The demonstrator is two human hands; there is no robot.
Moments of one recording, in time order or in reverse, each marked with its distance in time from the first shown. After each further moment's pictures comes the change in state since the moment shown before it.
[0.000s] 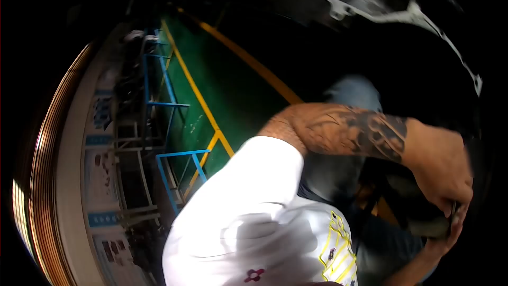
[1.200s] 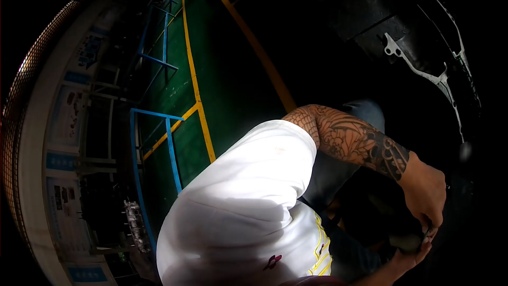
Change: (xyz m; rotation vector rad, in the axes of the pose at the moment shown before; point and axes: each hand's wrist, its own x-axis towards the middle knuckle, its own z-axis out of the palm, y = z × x) left_hand -0.011 -0.005 -0.001 0.124 0.041 0.039; right_hand 0.015 -0.006 0.041 -0.110 0.247 -0.089
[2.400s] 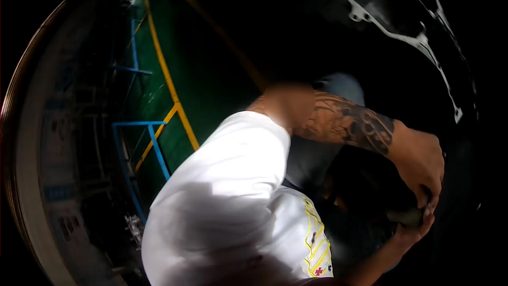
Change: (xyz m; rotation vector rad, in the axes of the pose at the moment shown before) left_hand -0.001 0.004 -0.015 -0.104 0.137 -0.050; right_hand -0.011 -0.007 -0.002 0.029 -0.076 0.054
